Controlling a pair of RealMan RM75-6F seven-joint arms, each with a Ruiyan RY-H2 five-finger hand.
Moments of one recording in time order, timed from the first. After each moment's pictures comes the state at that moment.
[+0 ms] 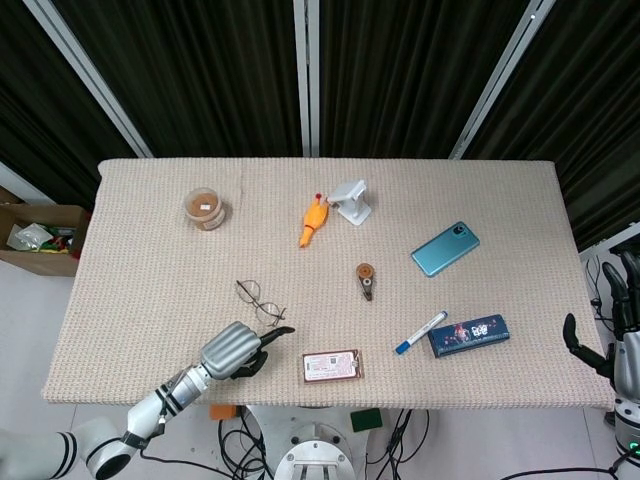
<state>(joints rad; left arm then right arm) -0.54 -1.56 0.10 -1.48 1.71 1.09 -0.12 0.07 -1.21 0.16 -1.47 -1.73 1.91 0.15</state>
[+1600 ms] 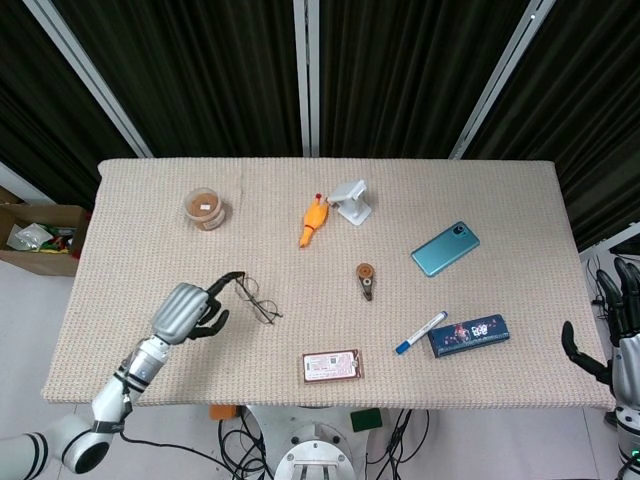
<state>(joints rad) -0.44 -1.41 0.02 -1.53 1.58 1.34 -0.19 0.03 -1.20 0.12 -1.45 -1.72 1.88 0.13</state>
